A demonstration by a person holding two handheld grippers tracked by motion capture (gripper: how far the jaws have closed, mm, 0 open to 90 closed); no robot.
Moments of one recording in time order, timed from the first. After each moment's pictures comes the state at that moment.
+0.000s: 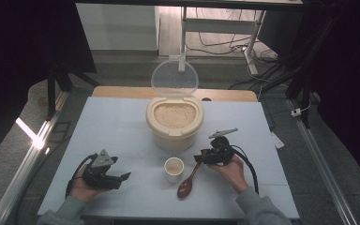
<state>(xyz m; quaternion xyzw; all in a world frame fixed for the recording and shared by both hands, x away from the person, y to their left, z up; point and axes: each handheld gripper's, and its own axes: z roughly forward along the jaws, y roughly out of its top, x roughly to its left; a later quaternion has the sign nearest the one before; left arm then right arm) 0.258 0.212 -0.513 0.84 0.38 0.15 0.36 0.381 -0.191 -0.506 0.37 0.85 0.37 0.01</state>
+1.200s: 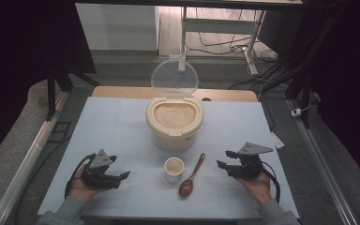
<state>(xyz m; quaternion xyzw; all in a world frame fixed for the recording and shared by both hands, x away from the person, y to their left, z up) 0.255 0.214 -0.509 0.83 0.38 0.16 0.37 0.326 -0.269 -0.488 0.31 0.83 0.44 0.15</state>
